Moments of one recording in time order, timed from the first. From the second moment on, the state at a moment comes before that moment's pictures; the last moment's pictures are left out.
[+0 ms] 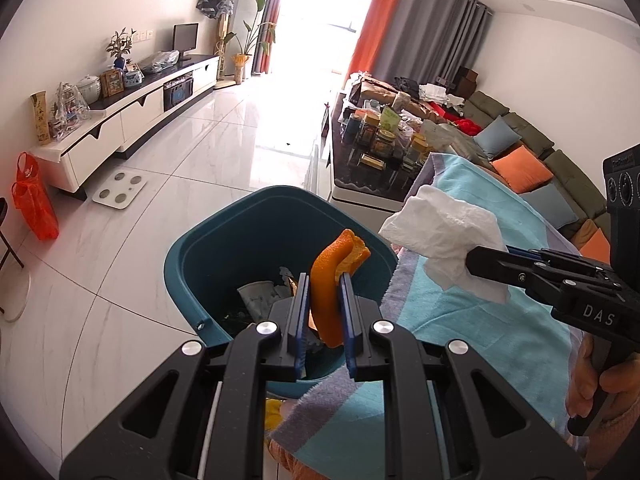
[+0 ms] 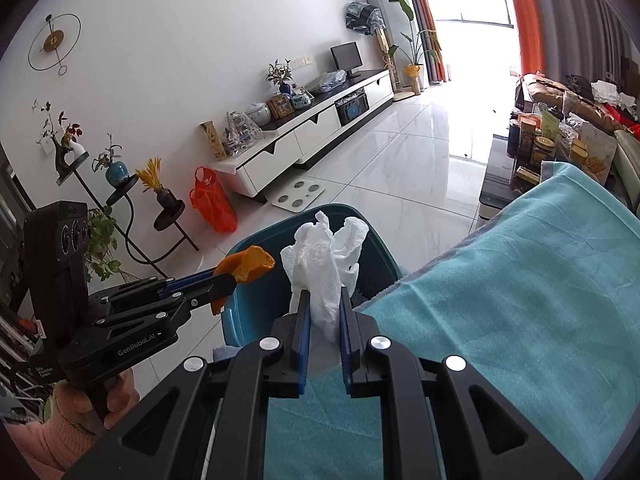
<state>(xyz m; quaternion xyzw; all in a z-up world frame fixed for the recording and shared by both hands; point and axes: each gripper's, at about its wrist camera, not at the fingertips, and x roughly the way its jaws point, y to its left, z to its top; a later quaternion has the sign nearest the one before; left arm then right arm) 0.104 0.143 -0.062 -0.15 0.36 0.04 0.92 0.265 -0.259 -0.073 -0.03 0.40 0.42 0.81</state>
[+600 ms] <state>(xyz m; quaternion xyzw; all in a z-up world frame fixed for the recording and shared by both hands) 0.103 0.142 -0.061 -0.15 0.36 0.05 0.92 0.268 -0.238 -0.079 -0.04 0.41 0.42 0.81</state>
